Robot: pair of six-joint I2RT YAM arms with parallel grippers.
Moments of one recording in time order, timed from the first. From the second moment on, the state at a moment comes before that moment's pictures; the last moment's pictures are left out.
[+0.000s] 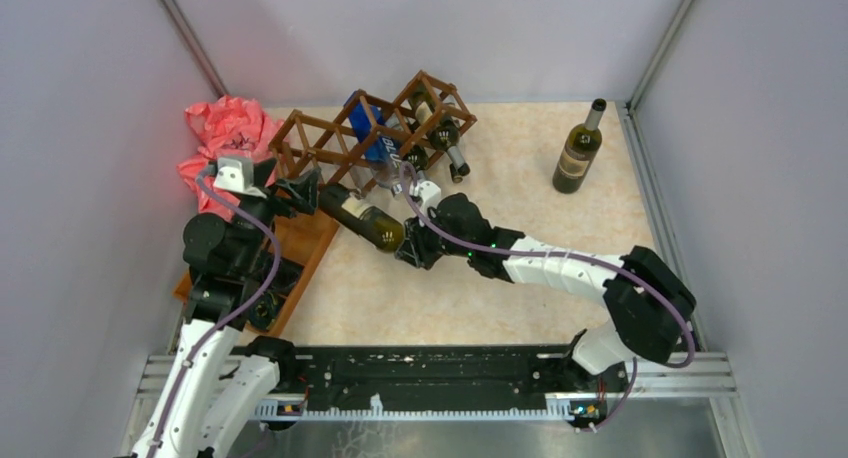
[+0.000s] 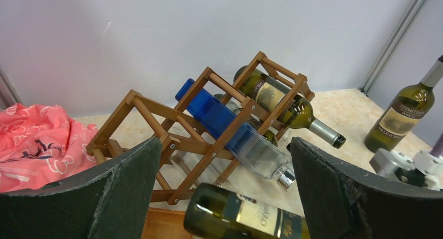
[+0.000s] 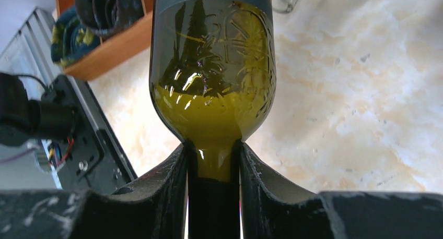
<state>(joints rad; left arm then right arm) -0.21 0.62 0.72 0.11 0.08 -0.13 0.90 1.43 0.84 0.10 -0.21 0.31</state>
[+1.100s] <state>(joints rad) -0.18 0.60 0.71 0.11 0.08 -0.13 1.00 1.81 1.14 0.35 0.06 0.60</state>
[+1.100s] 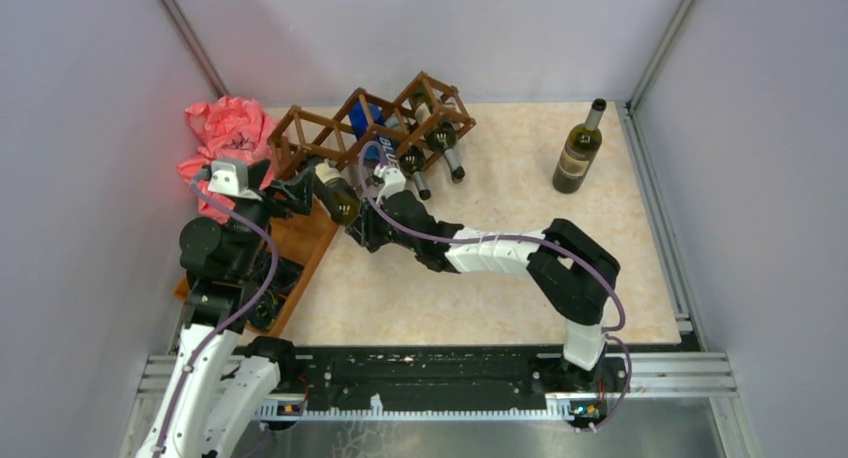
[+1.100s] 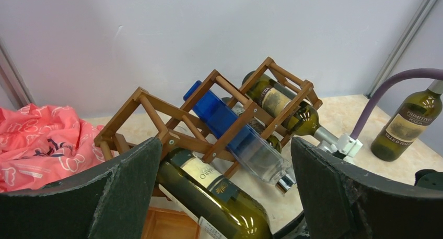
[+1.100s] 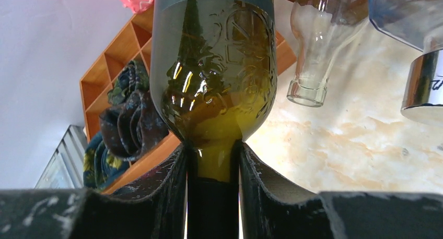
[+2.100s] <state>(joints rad) -0.18 0.60 0.70 0.11 0.04 -0.17 1.14 1.91 1.26 0.33 0.37 0.79</state>
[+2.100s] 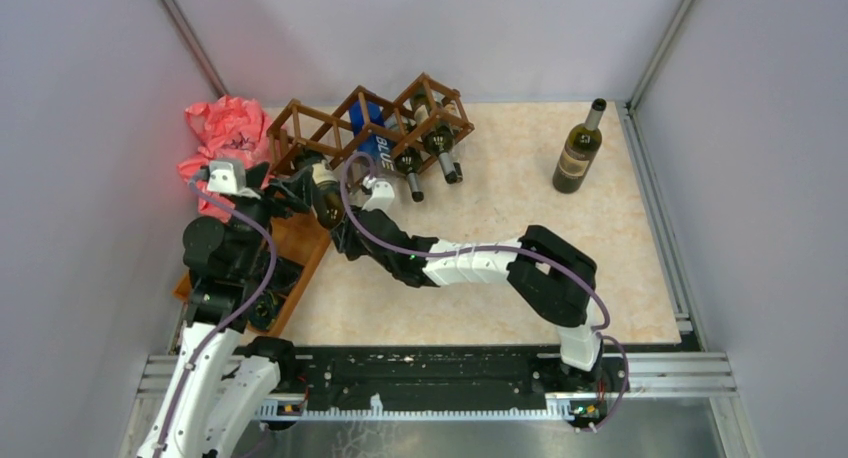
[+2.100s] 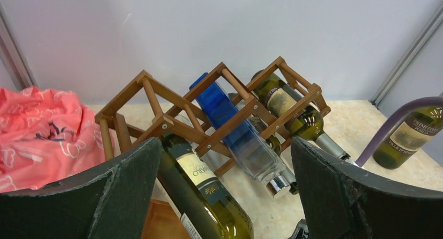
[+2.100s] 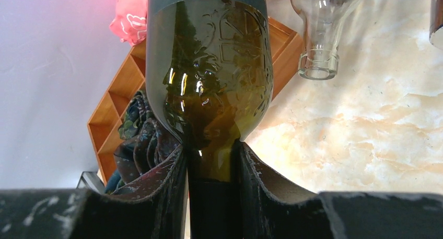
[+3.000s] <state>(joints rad) -0.17 0.53 0.65 0.09 -0.17 -0.16 1.12 2.16 1.59 0.27 0.46 0.94</state>
